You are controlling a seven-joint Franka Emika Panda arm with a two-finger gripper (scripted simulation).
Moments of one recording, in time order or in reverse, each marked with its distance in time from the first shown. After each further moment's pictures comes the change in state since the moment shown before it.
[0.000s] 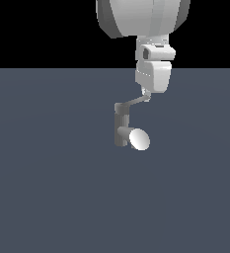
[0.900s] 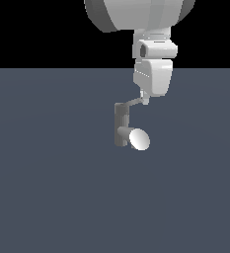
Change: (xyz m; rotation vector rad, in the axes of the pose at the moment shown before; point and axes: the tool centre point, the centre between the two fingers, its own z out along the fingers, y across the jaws) arm -0.019 0.045 -0.005 0.010 0.007 0.023
